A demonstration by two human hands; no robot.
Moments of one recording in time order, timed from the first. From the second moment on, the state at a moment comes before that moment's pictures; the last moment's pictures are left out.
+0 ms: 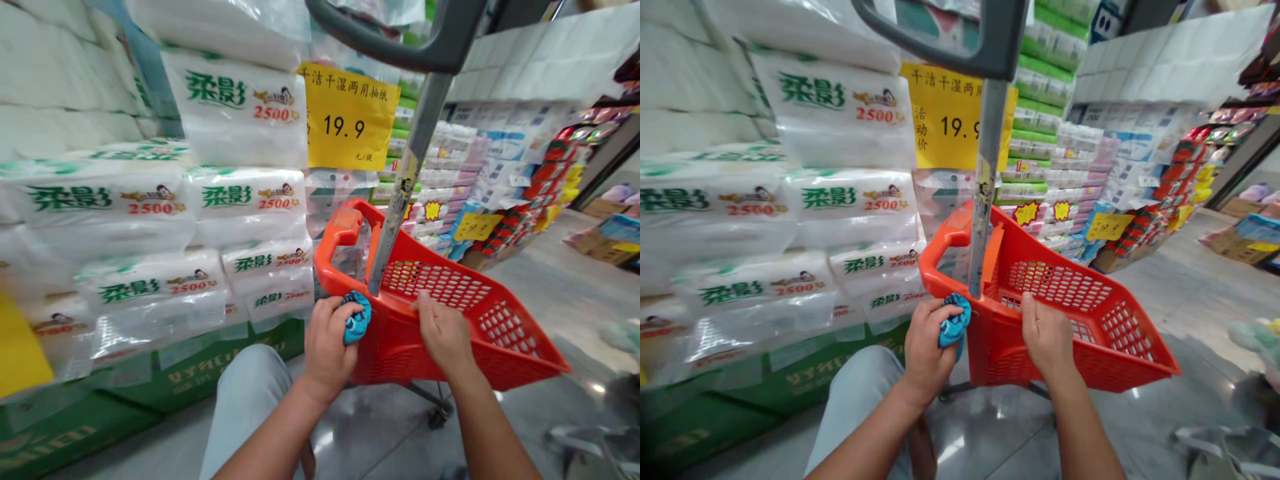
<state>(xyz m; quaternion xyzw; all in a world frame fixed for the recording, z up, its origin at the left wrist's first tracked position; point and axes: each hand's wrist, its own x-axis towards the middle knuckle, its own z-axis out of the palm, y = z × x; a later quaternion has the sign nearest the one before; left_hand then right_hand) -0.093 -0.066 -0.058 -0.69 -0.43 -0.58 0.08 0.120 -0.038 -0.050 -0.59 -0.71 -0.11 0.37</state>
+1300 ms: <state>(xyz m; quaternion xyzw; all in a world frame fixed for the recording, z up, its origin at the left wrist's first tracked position) -0.105 -0.007 0.077 -0.86 -0.37 -0.35 0.01 0.128 -0.113 -0.027 -0.50 -0.56 0.10 0.65</state>
